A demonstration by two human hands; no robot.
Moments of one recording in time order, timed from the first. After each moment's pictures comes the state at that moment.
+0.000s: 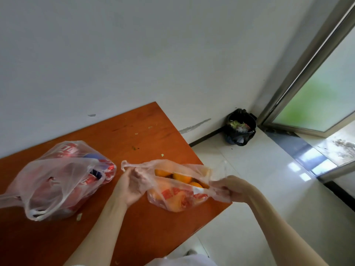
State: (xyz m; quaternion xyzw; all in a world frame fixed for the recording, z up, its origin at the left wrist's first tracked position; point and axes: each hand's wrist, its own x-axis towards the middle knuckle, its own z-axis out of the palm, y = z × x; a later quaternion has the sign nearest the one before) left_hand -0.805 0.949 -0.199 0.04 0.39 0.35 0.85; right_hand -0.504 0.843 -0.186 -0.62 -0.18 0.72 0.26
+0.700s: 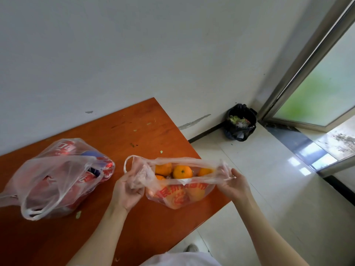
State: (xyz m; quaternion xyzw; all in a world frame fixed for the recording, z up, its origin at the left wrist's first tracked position) left_hand -0.804 0.929 -0.200 0.03 0.34 0.40 0.85; right_hand -0.518 0.837 -0.209 -0.24 0.28 0.63 0.68
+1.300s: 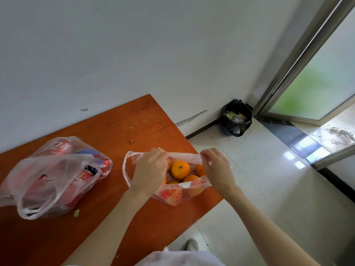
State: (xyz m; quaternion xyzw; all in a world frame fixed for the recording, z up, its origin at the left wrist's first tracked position) left_hand -0.750 0.922 -0.155 0.89 0.38 0.23 0.07; right_hand -0.561 0.852 -0.173 -0.77 -0.55 0.09 0.29
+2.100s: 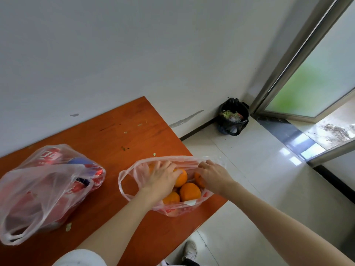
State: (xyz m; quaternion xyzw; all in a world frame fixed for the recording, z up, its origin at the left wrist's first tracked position) left_hand -0.709 0.941 -0.188 0.95 0.30 -0.07 0.06; right_hand -0.531 0.874 -0.187 -0.67 -0.72 0.14 -0.10
